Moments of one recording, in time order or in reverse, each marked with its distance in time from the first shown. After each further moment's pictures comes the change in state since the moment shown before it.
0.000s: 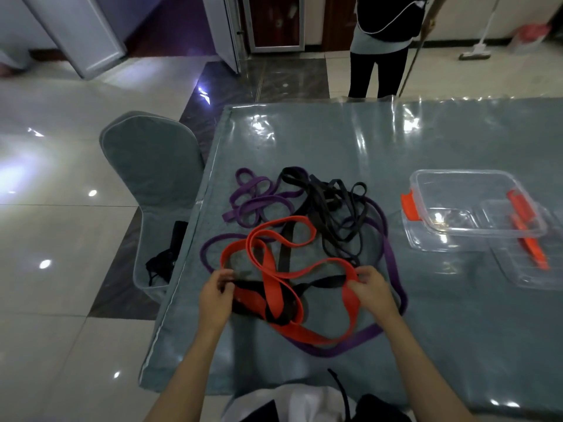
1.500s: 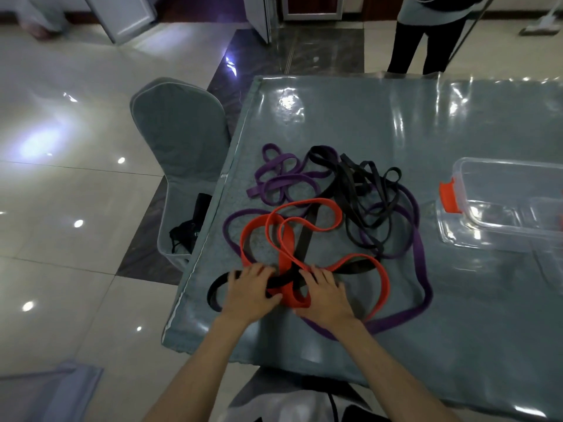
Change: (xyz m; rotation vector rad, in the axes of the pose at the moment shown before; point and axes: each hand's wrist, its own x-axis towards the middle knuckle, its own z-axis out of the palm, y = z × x) left_hand -0.033 0.012 -0.004 0.881 -0.468 0.214; right_hand -0.060 -0.010 0.114 -0.854 -0.457 -0.506
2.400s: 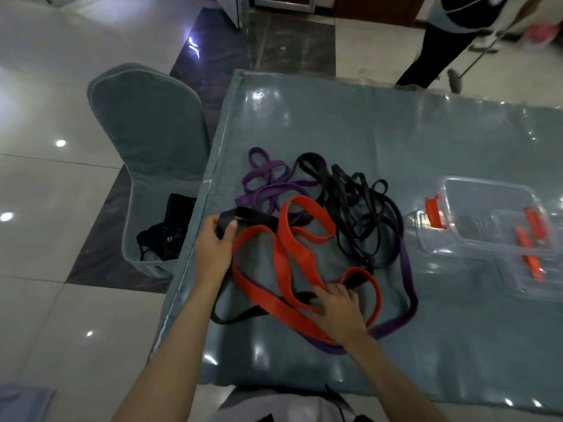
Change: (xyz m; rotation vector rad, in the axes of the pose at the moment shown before) left_hand 0.093 -0.064 -0.072 -1.067 0.546 -0.138; right_hand -0.006 0.006 -0.019 -0.156 0.083 0.178
